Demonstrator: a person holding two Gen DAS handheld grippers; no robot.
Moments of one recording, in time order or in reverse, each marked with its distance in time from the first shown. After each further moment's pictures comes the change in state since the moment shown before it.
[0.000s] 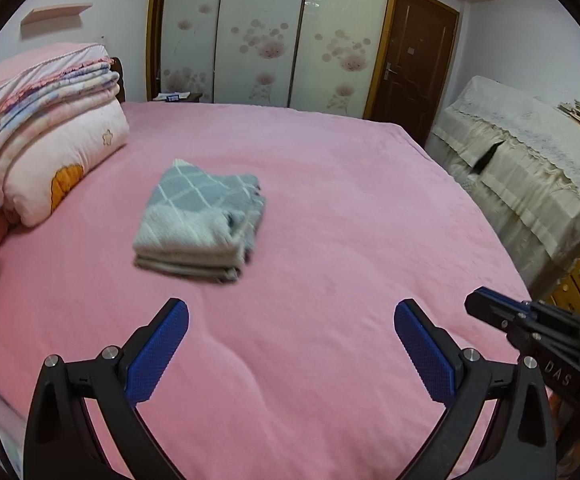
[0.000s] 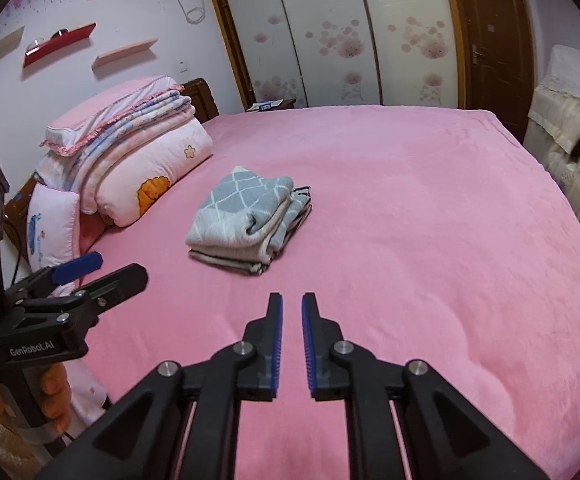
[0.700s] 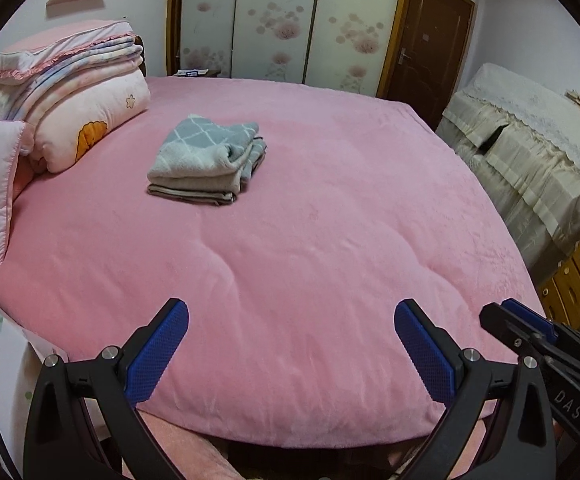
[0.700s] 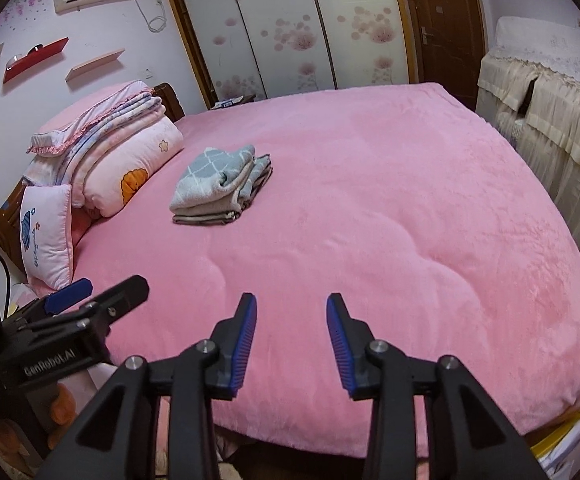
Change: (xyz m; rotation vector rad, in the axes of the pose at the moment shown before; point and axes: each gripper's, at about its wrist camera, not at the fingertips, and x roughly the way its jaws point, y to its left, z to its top) left arm -0.065 -0.063 -0.112 -0.047 0.061 0.067; right arm -0.094 -0.010 -0.115 0.108 0.021 -0.106
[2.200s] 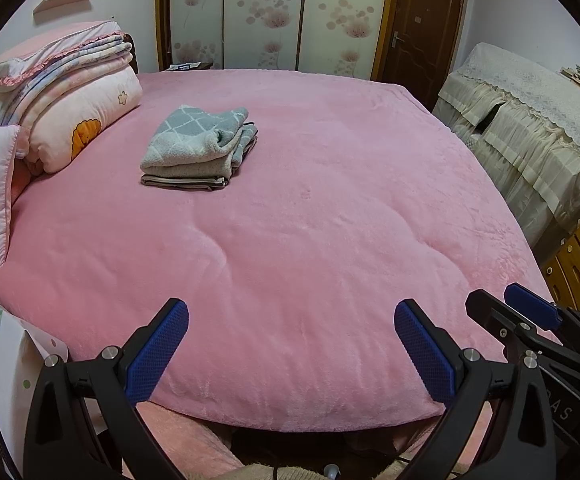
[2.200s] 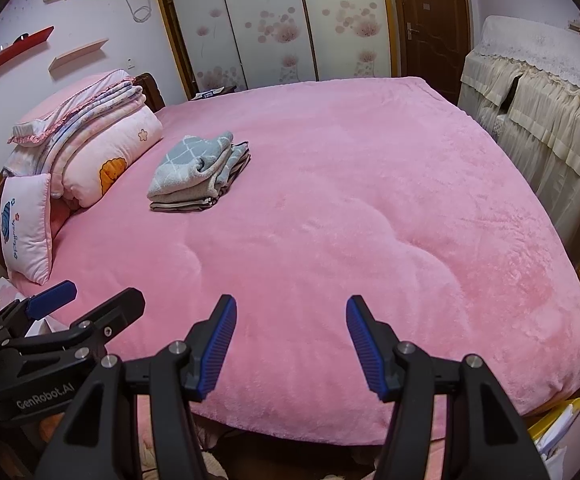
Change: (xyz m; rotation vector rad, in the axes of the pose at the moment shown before) left arm 0.002 -0.017 -0.014 0.052 0.043 0.009; right arm 0.002 -0.007 -0.012 0.002 0.022 -0.081
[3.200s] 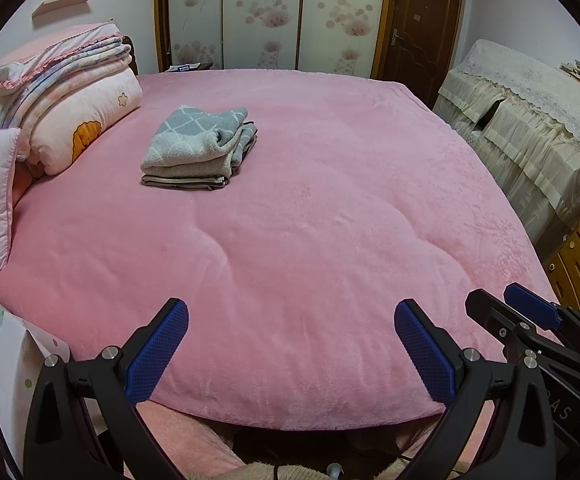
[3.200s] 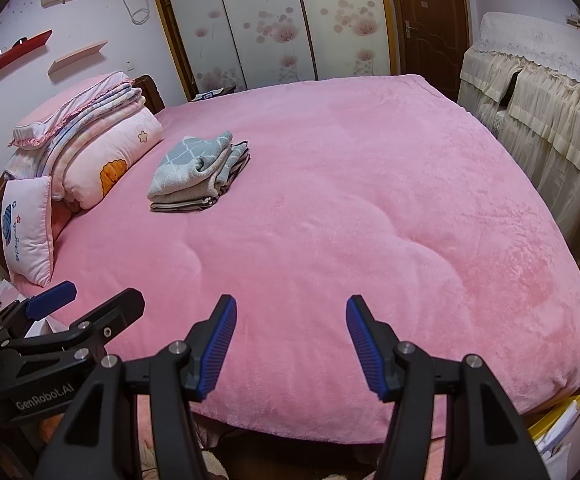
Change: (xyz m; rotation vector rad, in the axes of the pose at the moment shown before) left arm 0.001 0.000 -0.002 0.010 -0.001 0.007; right arm 0.001 -0.002 -0.001 0.001 -0.001 0.000
